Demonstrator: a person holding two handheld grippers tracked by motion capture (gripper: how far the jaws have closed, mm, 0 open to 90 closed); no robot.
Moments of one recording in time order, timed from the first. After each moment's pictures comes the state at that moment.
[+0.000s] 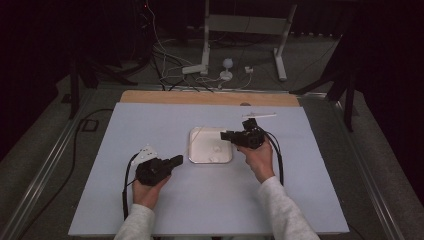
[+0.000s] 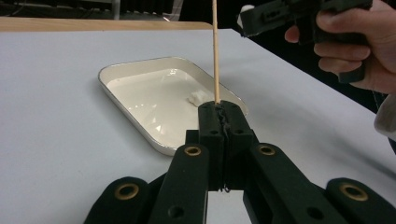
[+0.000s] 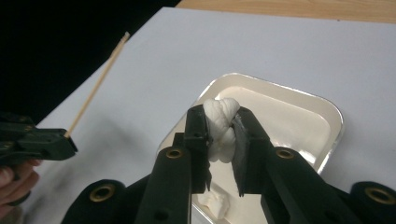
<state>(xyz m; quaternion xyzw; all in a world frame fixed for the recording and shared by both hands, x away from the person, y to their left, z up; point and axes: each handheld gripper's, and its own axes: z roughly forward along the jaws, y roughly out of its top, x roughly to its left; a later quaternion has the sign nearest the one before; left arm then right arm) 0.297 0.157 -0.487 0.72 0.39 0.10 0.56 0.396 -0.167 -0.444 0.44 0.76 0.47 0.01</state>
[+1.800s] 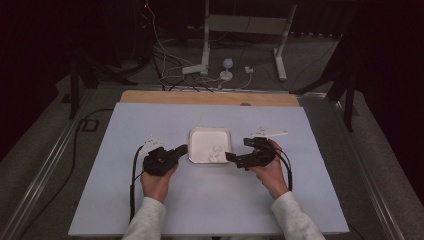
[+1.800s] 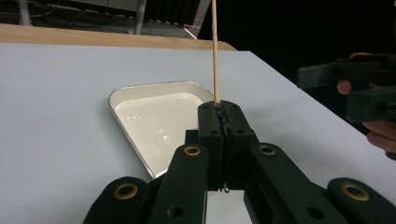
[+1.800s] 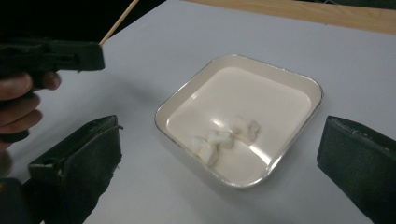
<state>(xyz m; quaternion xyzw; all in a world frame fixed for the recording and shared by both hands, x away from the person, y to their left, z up) 0.315 0.134 -0.472 0.69 0.45 0.11 0.56 0.346 -0.194 -0.450 0.39 0.78 0.48 0.07</state>
